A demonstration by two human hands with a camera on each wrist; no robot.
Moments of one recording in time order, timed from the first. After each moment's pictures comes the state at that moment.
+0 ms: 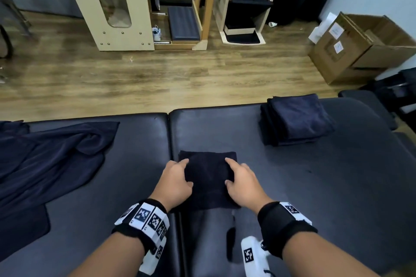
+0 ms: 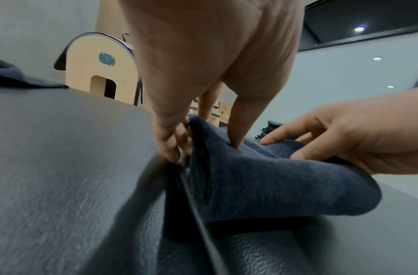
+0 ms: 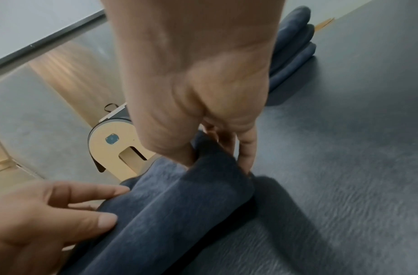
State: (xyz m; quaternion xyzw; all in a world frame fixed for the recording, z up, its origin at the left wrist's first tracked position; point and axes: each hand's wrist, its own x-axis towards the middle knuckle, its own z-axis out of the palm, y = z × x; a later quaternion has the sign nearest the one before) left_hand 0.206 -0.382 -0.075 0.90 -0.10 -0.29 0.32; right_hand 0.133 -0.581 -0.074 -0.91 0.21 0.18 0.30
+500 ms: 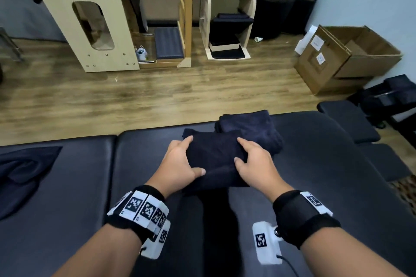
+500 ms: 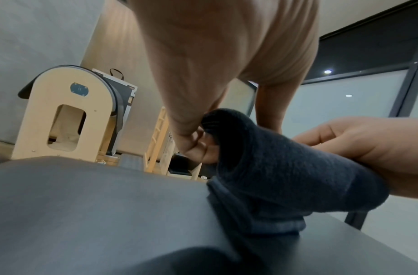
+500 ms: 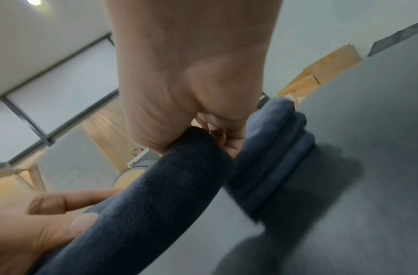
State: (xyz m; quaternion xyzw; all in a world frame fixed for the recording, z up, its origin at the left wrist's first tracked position) left_hand 0.212 -0.581 0.008 0.87 -0.13 -0.24 0.41; right_hand 0.137 -0.789 0.013 -0.93 0.18 0.03 0.32
